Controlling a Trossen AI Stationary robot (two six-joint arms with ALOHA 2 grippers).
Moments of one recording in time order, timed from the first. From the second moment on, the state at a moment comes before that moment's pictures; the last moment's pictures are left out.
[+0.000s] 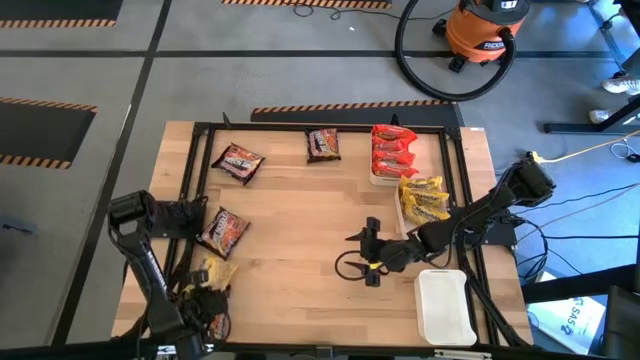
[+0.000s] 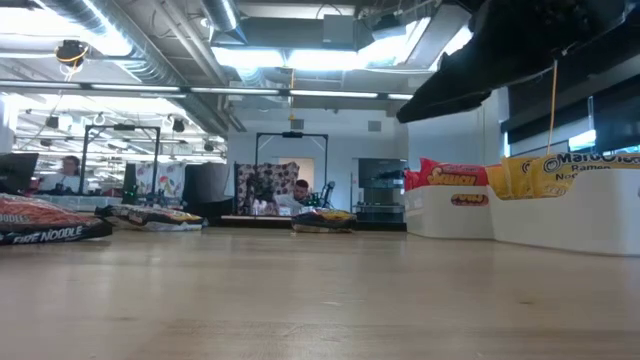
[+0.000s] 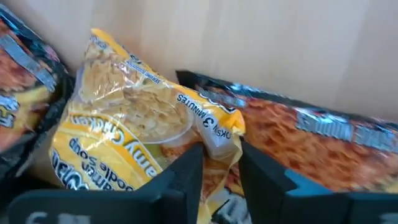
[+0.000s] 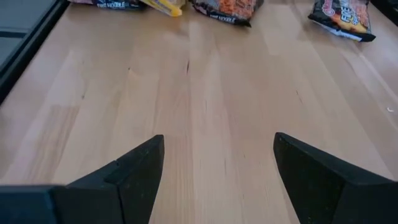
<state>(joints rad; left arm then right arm) -1.16 1.81 1.21 -1.13 -0.23 -1.41 0.48 1.52 0.75 0.16 0.45 0.23</state>
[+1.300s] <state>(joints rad) -0.56 1.81 1.20 -0.27 -0.39 0.15 0.48 1.52 0.75 0.19 0.37 0.25</state>
